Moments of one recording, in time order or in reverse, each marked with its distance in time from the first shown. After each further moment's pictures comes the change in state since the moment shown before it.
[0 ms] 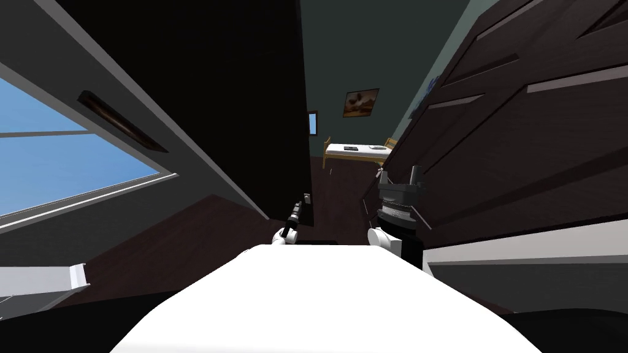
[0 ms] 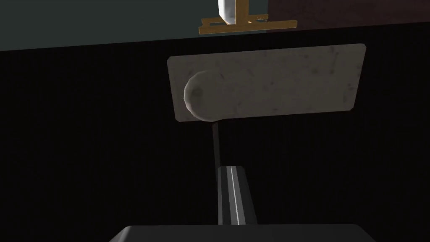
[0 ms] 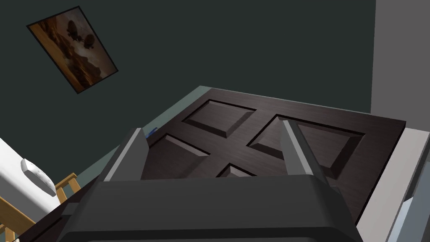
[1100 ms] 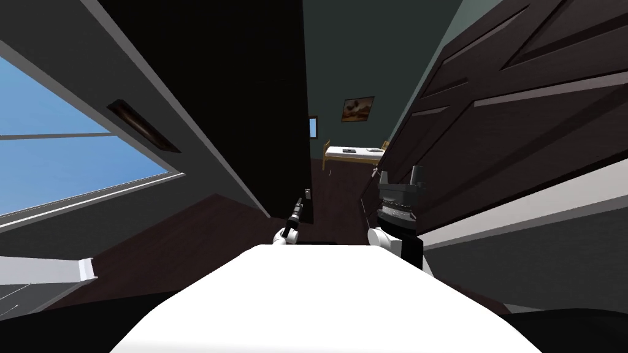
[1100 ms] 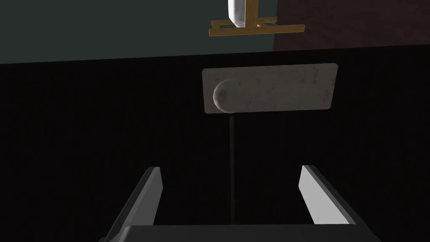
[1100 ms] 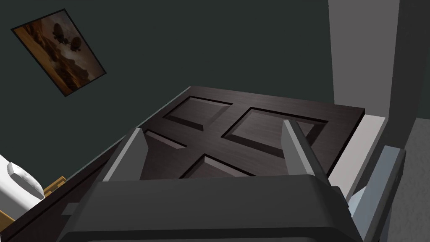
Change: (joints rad) arm 0.004 -0.009 -0.004 -0.011 0.002 0.008 0.008
